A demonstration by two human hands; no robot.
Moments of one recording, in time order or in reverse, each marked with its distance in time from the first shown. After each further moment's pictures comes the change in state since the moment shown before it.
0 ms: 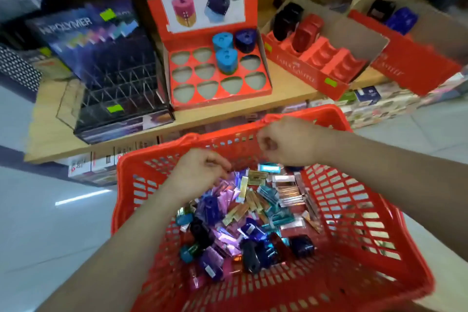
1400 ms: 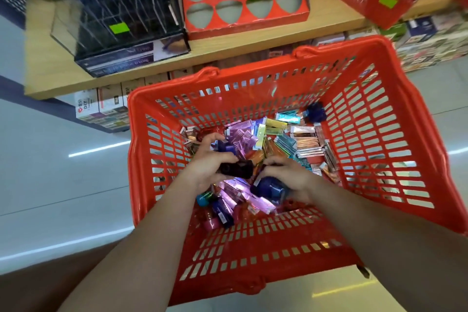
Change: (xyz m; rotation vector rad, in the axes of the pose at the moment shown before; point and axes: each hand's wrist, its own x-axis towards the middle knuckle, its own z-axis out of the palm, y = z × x) left_hand -0.010 -0.113 0.059 -0.753 -0.069 -0.421; right_hand -0.024 -0.032 0.215 1.452 -0.242 0.667
